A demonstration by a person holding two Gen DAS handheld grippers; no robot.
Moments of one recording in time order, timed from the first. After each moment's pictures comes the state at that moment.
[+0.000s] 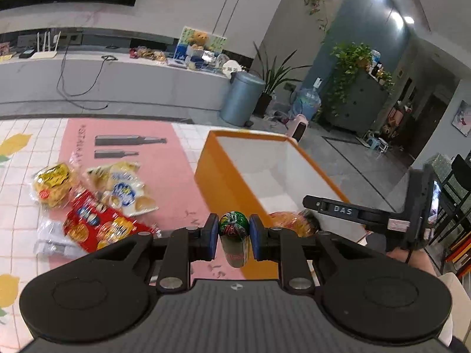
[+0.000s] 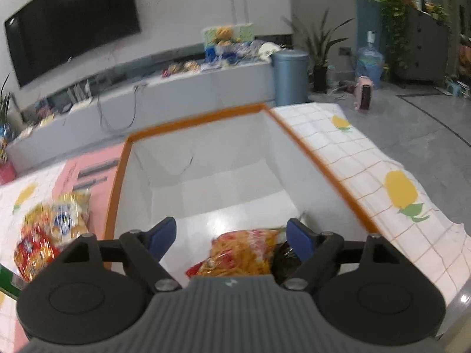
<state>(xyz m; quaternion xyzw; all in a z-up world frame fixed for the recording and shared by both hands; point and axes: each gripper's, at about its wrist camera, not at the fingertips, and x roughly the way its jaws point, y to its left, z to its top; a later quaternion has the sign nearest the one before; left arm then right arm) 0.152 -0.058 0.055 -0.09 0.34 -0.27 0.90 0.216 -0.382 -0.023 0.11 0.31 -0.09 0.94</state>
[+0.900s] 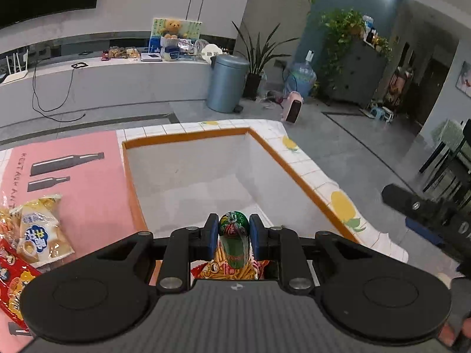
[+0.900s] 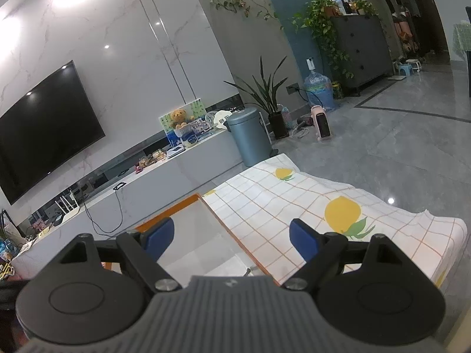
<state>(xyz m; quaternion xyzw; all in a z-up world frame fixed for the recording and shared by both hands) 0.208 -0.215 0.029 -0.01 0.36 -0.27 0.89 0.143 -0.454 0.012 0.23 0.17 -0.15 0.94</state>
